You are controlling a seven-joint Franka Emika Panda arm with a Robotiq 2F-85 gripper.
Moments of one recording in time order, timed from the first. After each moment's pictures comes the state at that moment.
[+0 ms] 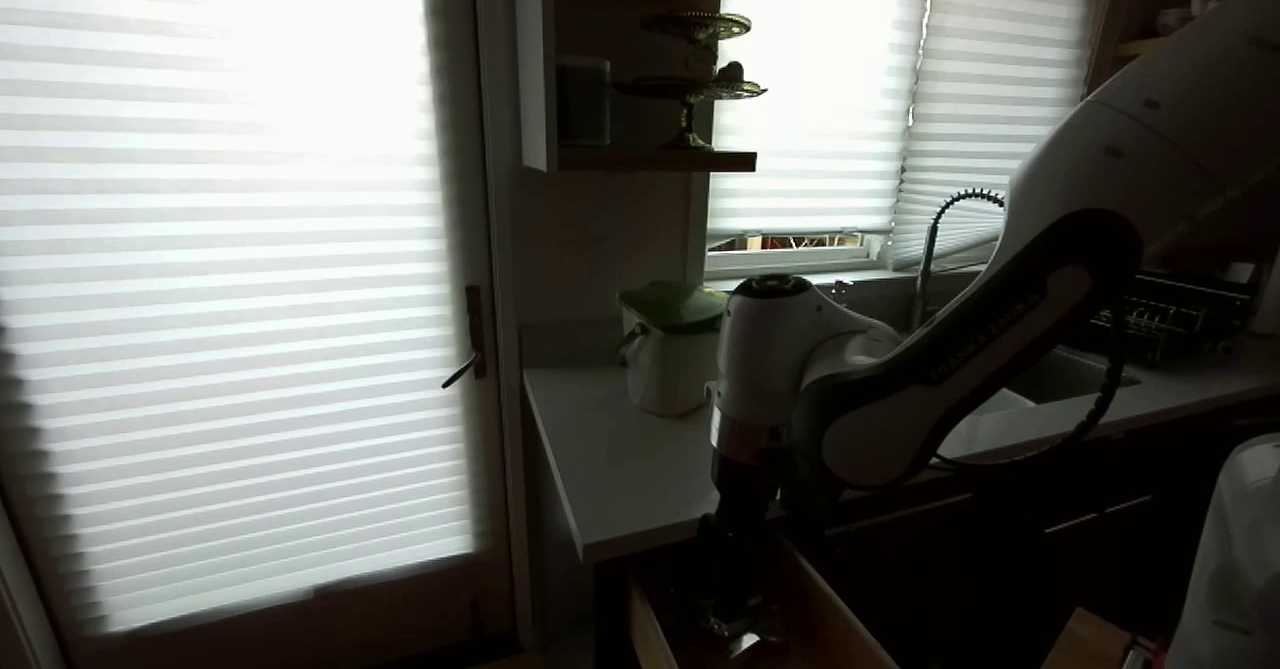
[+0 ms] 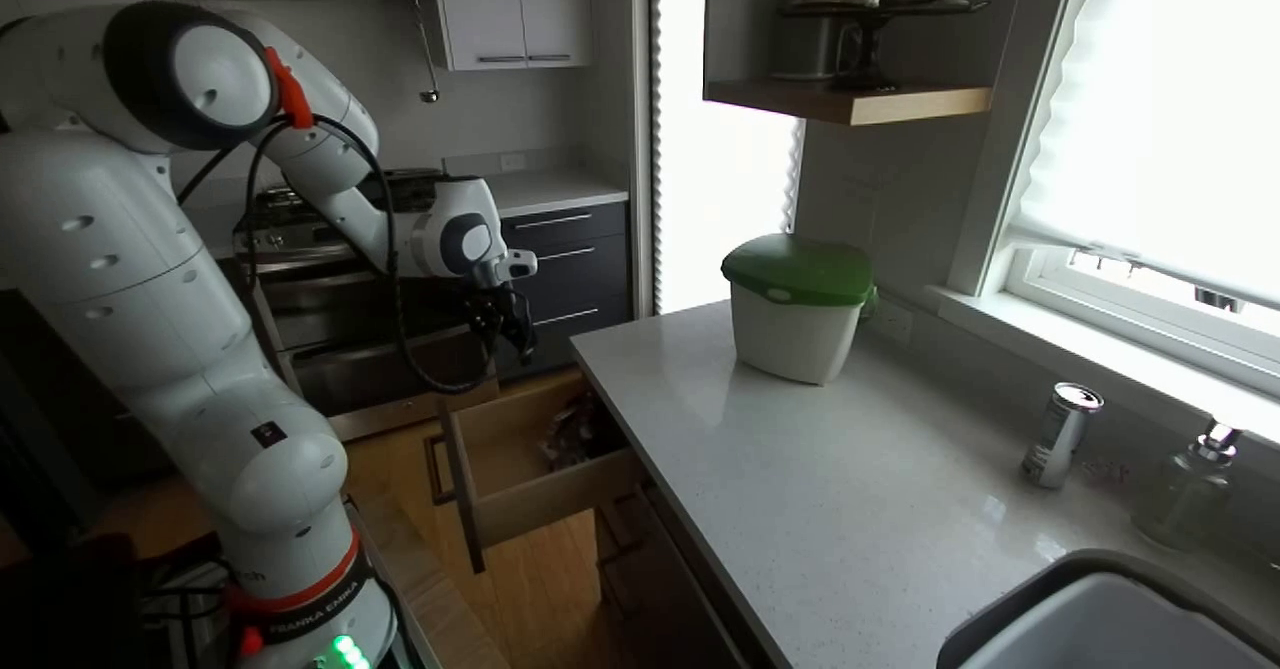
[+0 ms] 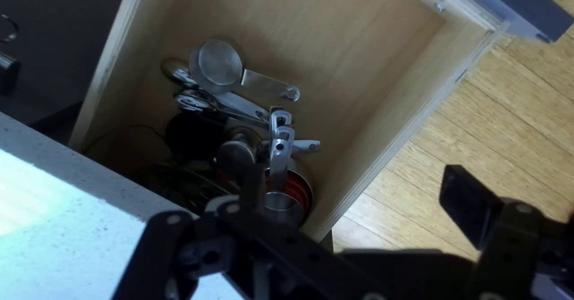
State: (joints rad) arm 0.17 -0.16 0.37 -2.60 -0.07 2.53 0.32
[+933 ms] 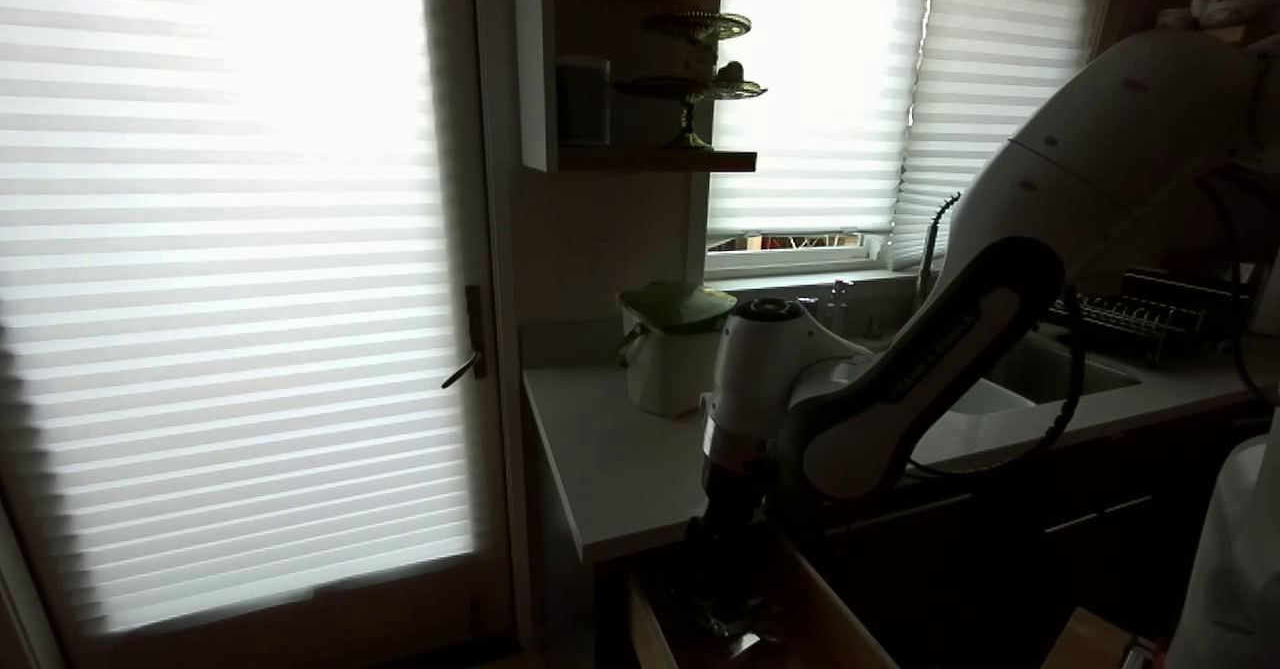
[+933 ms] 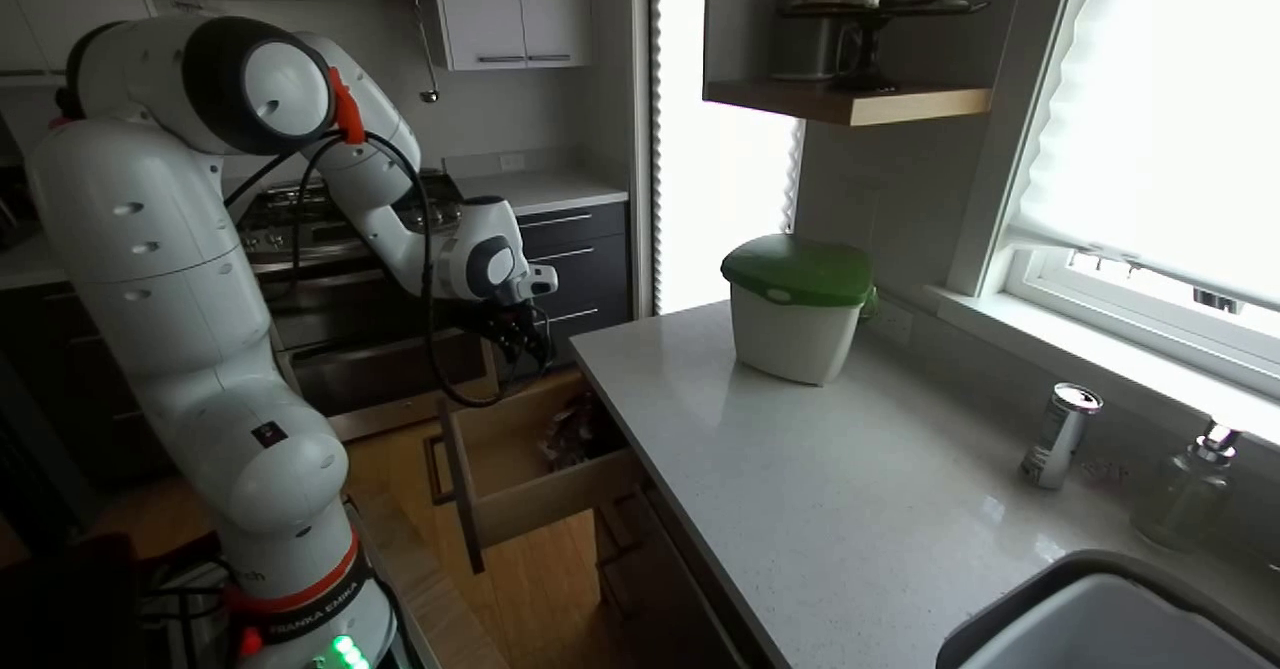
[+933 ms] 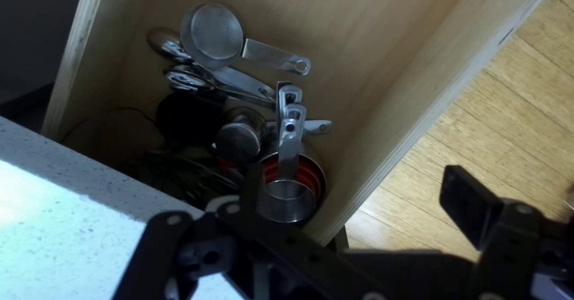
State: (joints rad) arm 0.18 -0.04 0.30 -2.59 -0.12 2.68 0.31
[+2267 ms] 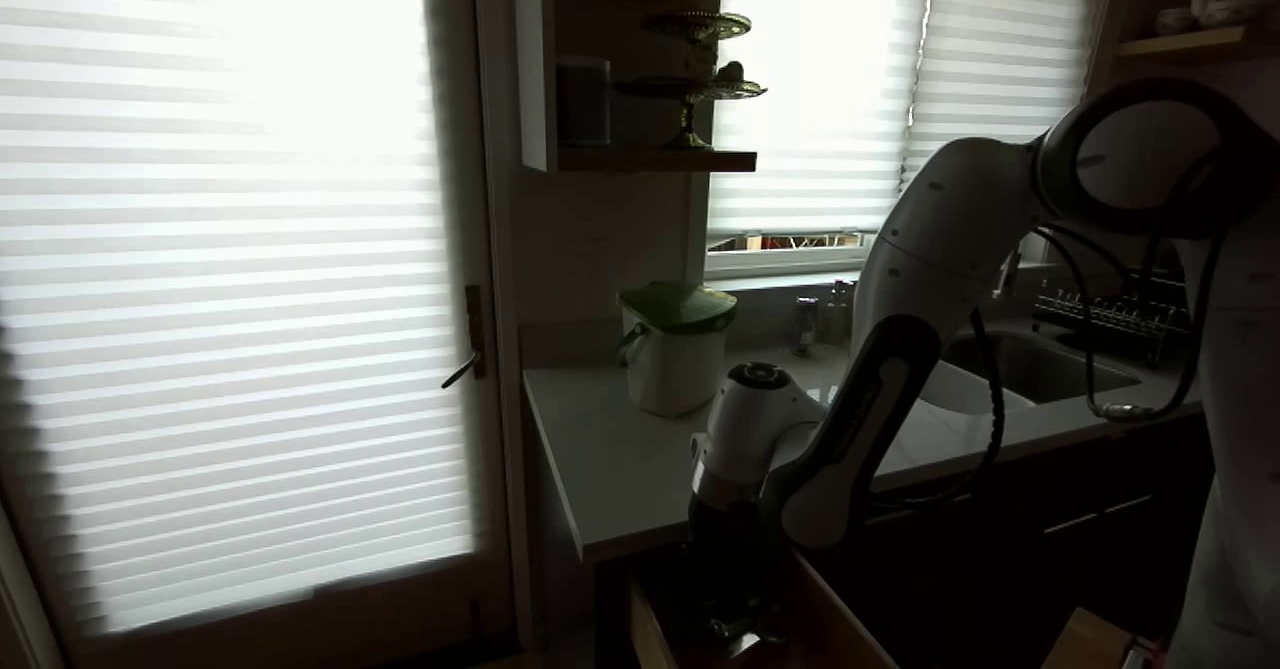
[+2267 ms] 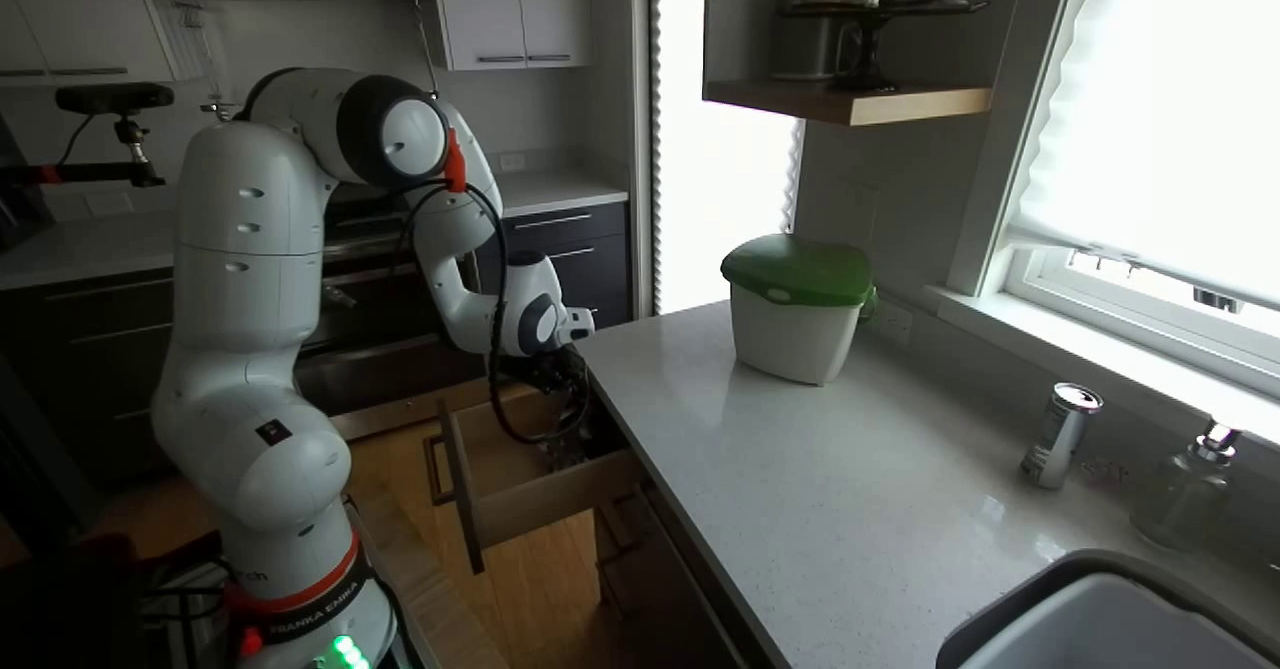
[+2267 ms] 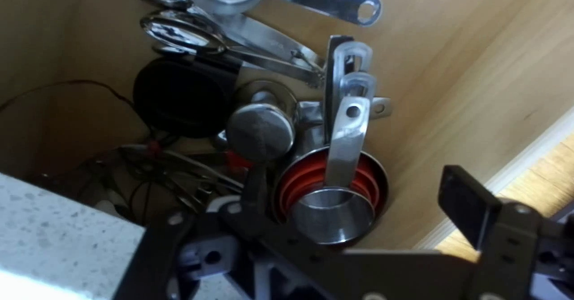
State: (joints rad) arm 0.21 0.31 0.12 -2.49 -0.30 3.01 0.33
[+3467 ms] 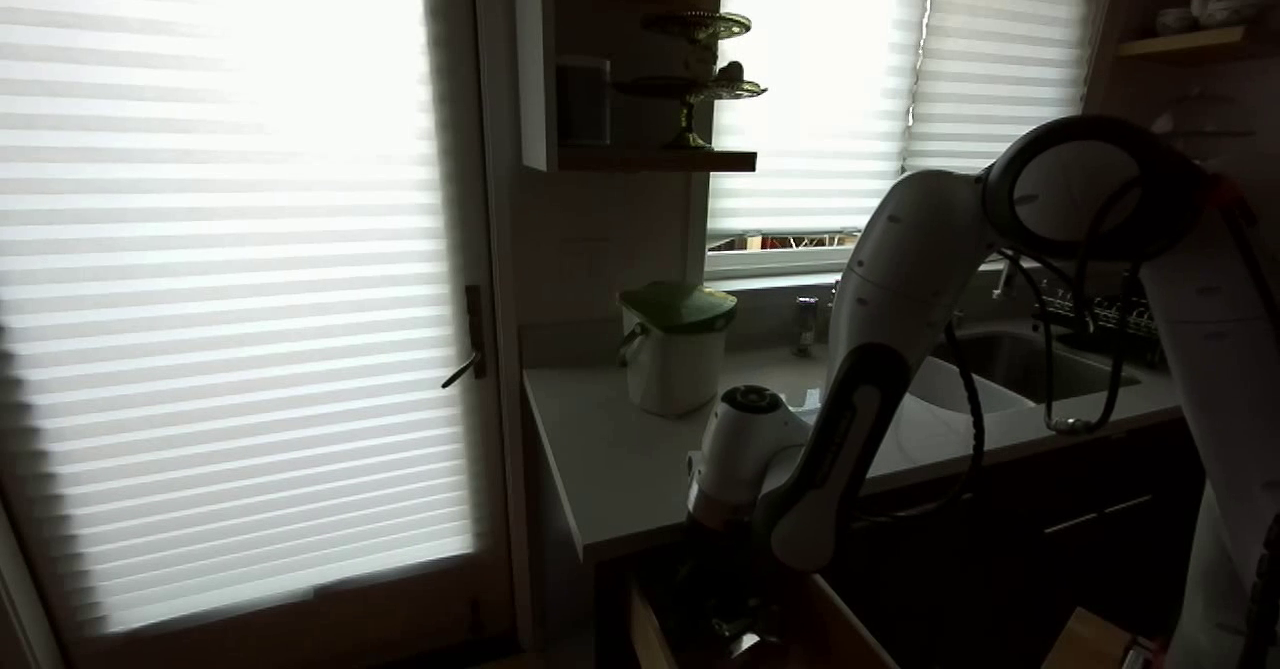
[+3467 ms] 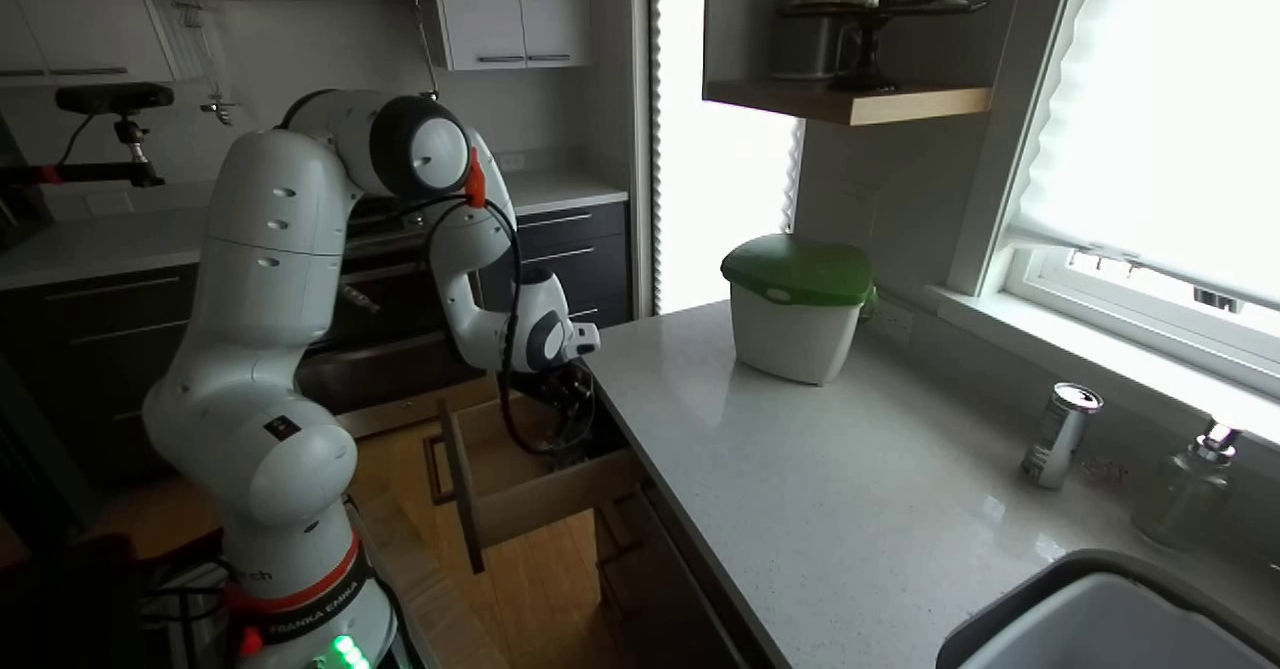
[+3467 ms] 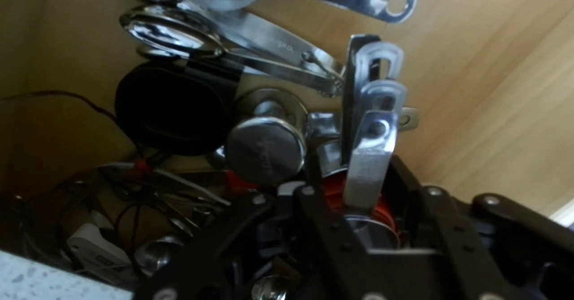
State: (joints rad) arm 0.28 0.42 0.03 -2.44 -0.30 3.08 0.33
